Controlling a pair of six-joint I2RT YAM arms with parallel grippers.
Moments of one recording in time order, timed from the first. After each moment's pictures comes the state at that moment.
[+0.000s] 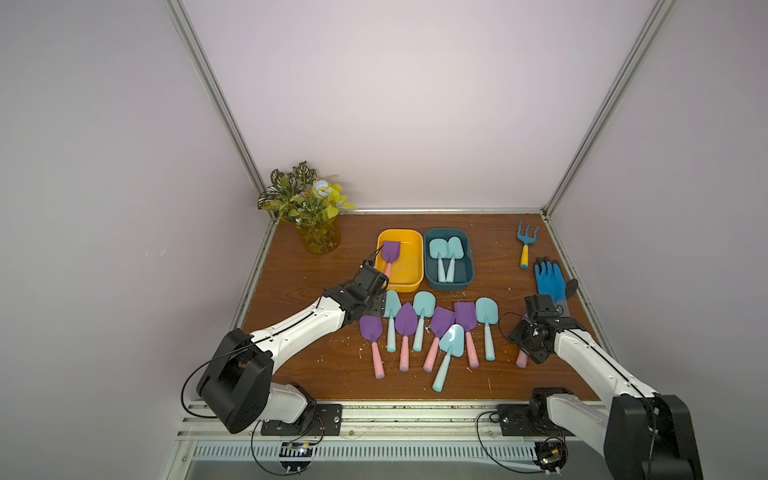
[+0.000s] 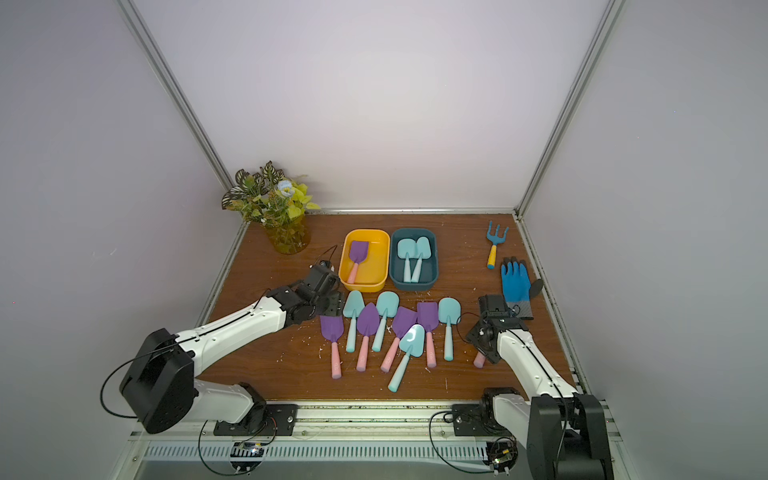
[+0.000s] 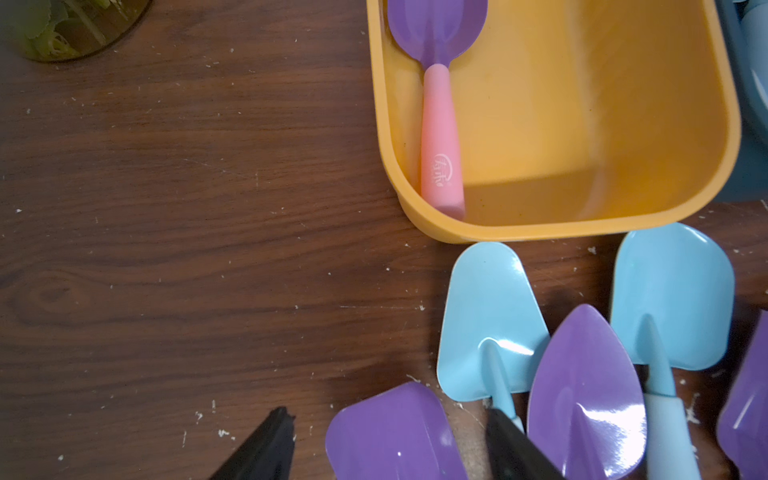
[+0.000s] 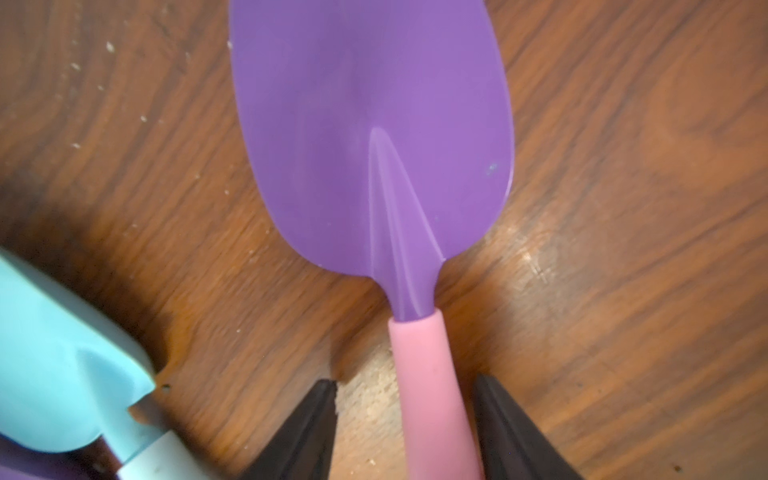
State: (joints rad) left arm -0.62 1.39 0.87 -0.48 -0.26 -0.44; right arm 0.06 1.08 0.48 -0.68 0.12 0.84
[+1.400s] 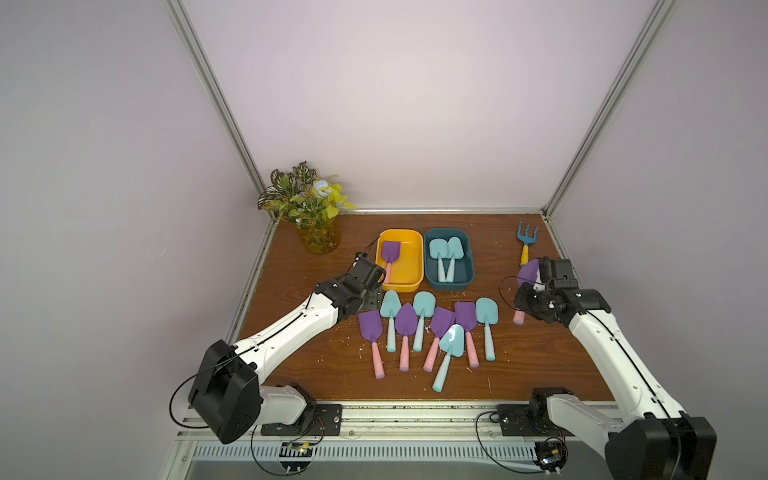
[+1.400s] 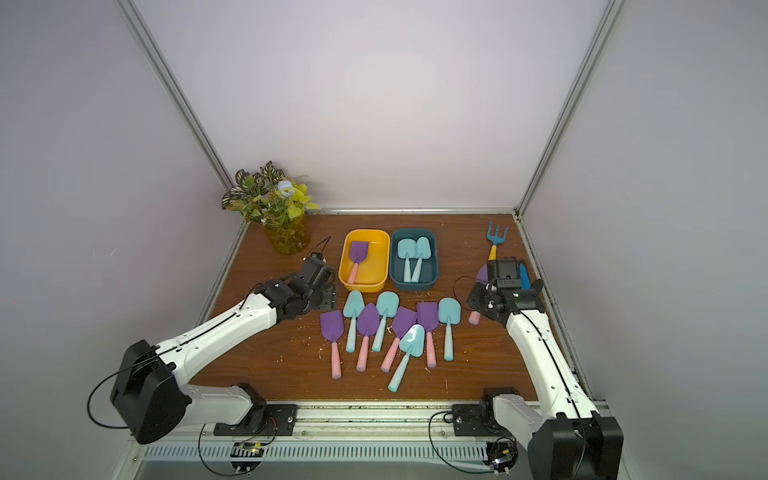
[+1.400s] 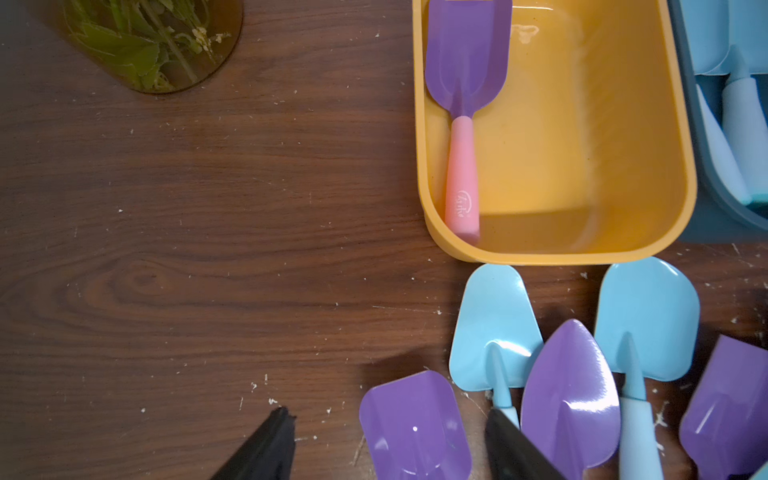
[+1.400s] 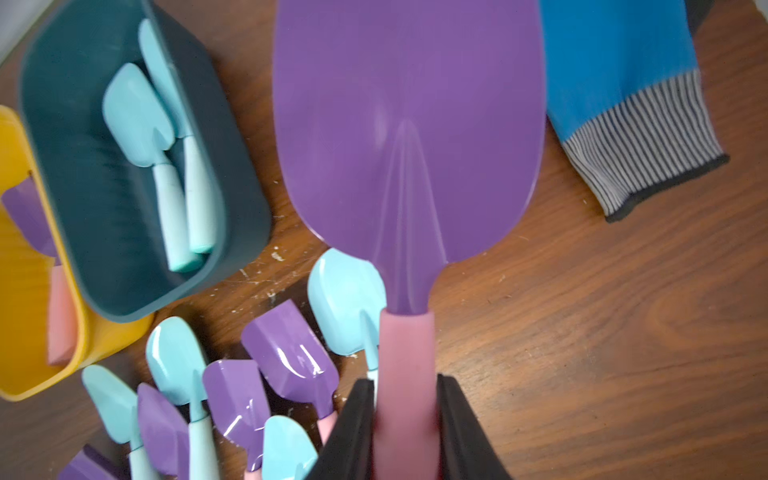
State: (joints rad) left arm -0.61 1.33 0.98 -0.66 -0.32 -0.49; right arm 0.09 1.09 0.94 -0.85 0.04 0.56
